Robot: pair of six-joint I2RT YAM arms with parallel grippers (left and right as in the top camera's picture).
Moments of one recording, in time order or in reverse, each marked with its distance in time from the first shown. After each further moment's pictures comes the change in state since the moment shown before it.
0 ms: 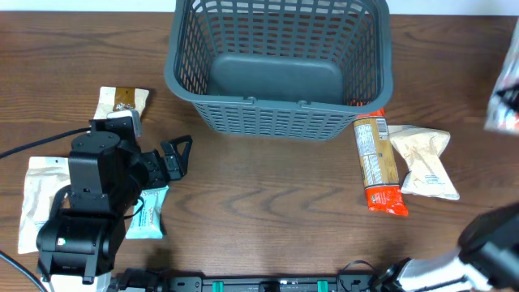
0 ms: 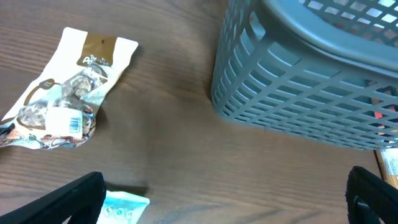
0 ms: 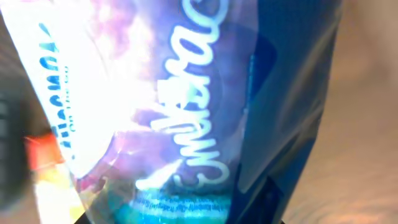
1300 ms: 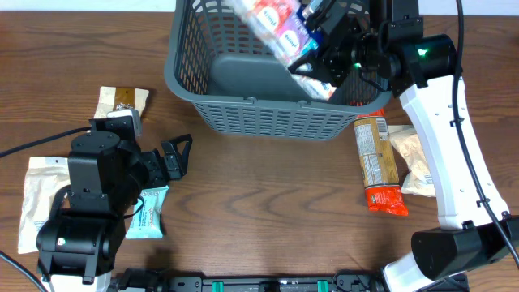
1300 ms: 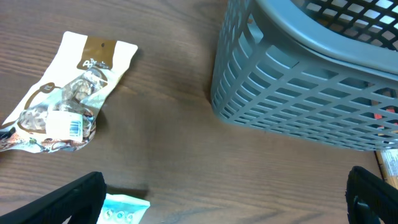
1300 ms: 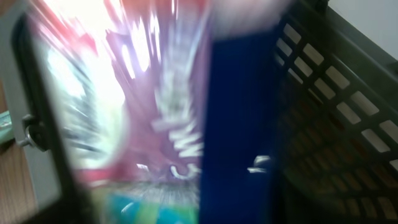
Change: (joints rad) left arm 0.000 0.000 0.000 0.003 0.000 0.008; right arm 0.945 -0.013 0.102 0.015 -0.167 -0.163
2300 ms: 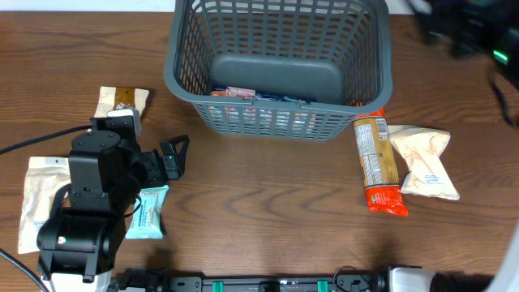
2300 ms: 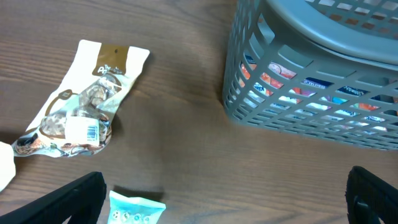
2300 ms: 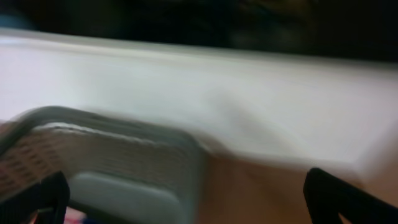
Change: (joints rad) left arm 0.000 0.005 0.000 -0.001 -0.046 0.053; right arm -0.298 -0.256 0.432 -0.202 0.440 0.440
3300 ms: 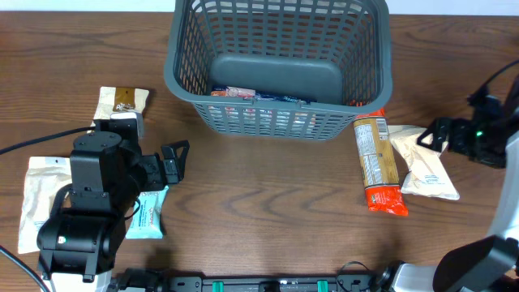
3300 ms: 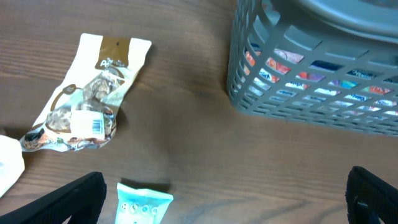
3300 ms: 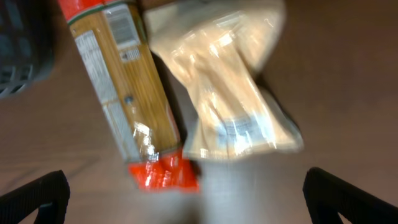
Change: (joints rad) left arm 0.000 0.002 0.000 -0.037 -0.003 0.039; right arm -0.426 0.060 -0.944 -0.040 -0.069 -0.200
